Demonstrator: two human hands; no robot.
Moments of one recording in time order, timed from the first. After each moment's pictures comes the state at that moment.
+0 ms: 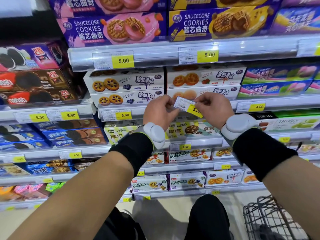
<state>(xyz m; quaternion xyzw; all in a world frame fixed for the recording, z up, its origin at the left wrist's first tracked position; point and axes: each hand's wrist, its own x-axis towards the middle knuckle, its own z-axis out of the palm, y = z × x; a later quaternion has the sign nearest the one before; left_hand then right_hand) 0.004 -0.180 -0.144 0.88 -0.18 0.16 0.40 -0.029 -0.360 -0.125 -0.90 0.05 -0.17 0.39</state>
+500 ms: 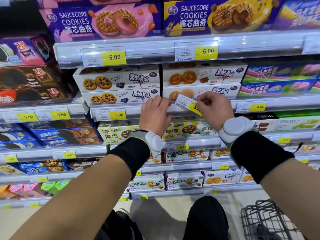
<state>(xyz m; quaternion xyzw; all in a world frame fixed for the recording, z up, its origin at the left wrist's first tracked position) 0.015 -0.184 -0.170 0.93 -0.21 0.24 0.16 -0.019 -0.370 -0.138 -0.90 0.06 -0.20 0.39</state>
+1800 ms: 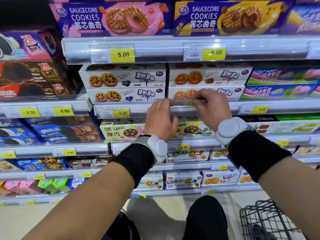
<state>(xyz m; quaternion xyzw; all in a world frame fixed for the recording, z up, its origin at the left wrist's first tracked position) -0.003 -0.182 -0.171 0.90 -0.21 0.22 0.30 -0.017 -0.352 -0.133 -0.92 -0.03 -0.25 0.30</state>
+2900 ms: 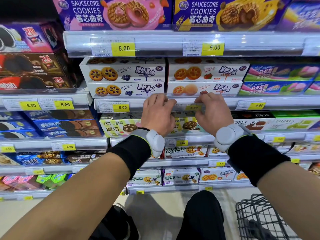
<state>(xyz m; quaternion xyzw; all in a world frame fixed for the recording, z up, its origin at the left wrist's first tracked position) -0.007 -0.175 -0.171 0.93 -0.23 0.26 0.16 -0.041 -0.357 -0.146 -0.97 -0.01 -0.19 0.14</state>
